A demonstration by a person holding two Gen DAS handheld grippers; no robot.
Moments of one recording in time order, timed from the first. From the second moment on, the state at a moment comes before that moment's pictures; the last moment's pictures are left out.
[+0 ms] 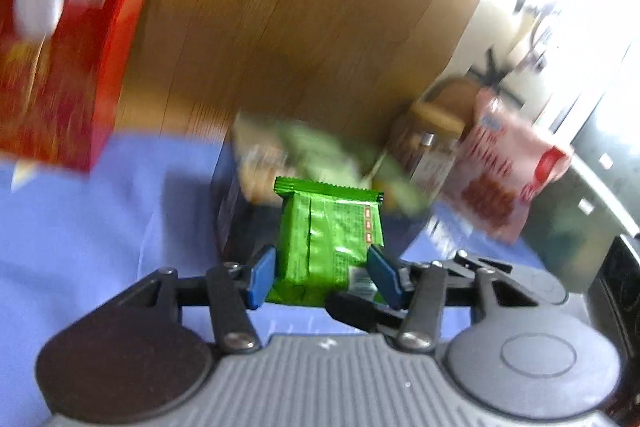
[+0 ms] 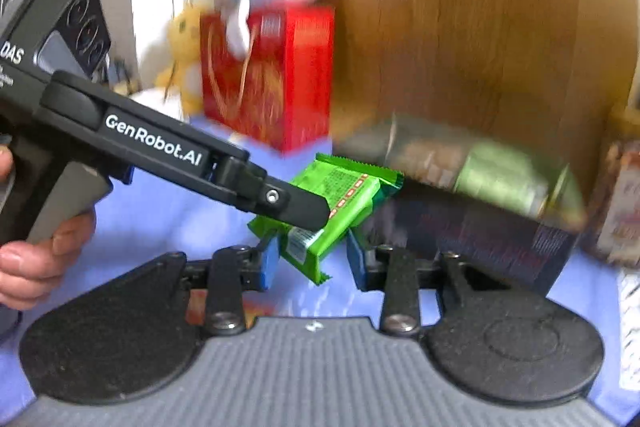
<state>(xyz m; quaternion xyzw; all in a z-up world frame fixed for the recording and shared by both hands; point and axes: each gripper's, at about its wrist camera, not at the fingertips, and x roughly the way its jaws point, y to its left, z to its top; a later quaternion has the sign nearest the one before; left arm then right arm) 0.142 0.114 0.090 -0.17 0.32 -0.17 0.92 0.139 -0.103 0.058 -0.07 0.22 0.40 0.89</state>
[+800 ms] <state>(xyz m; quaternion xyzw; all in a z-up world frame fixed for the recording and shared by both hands) 0.081 0.157 0.040 -0.20 0.39 -0.16 0.88 0.113 -0.135 0.041 0.02 0.29 0.44 0.85</state>
